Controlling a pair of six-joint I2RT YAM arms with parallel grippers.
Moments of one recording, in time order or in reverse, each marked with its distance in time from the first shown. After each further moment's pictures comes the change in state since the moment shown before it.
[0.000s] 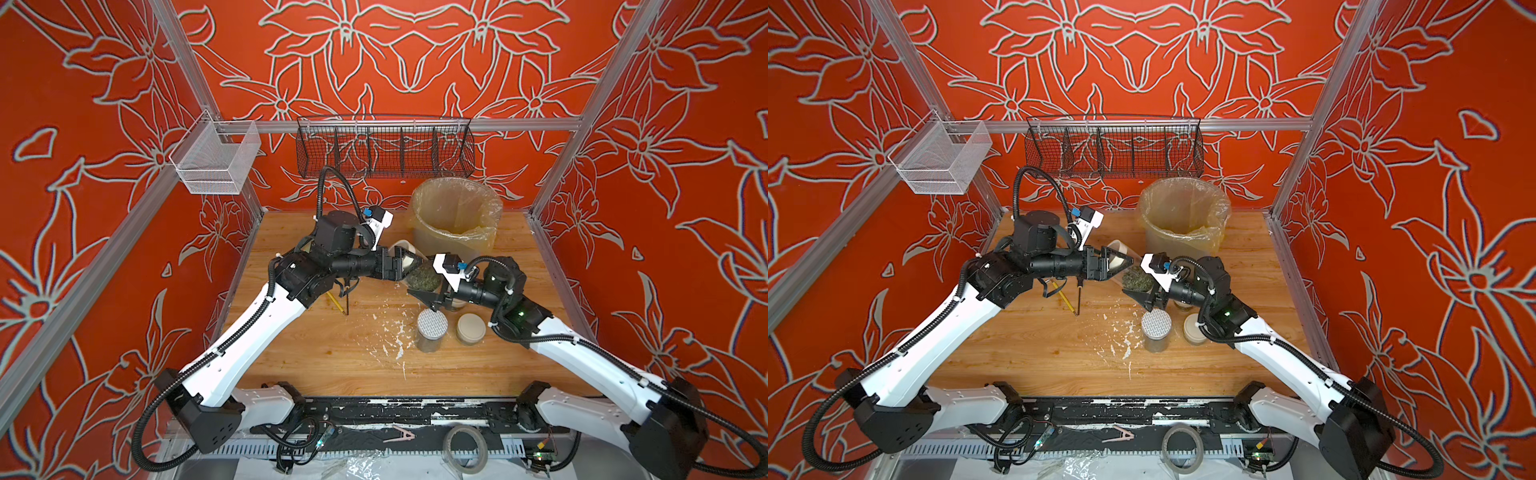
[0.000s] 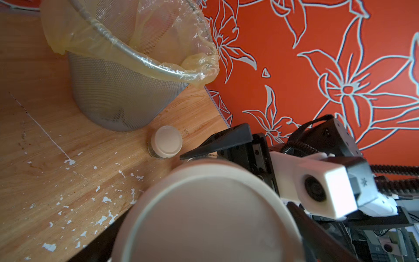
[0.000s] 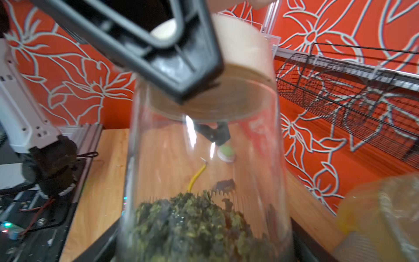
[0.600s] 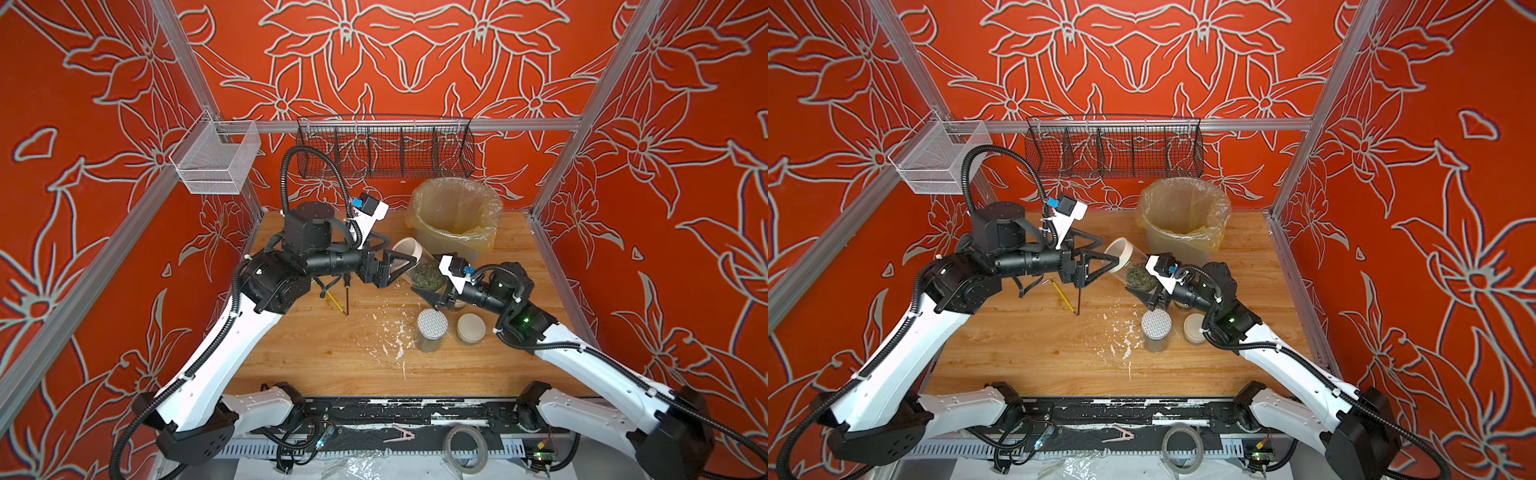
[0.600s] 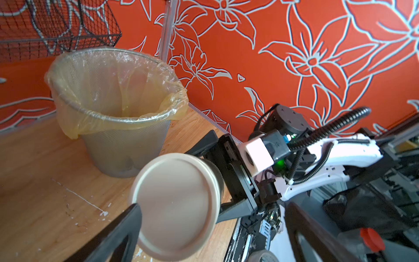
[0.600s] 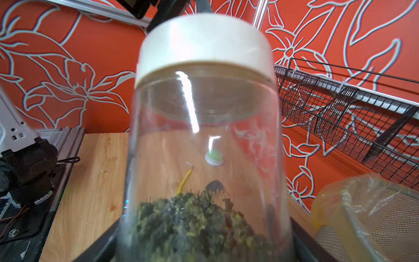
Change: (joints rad) left arm 0.012 -0.066 0.168 -0.132 0.069 0.397; right arm 0.005 -0.056 -0.029 0.038 0.045 0.003
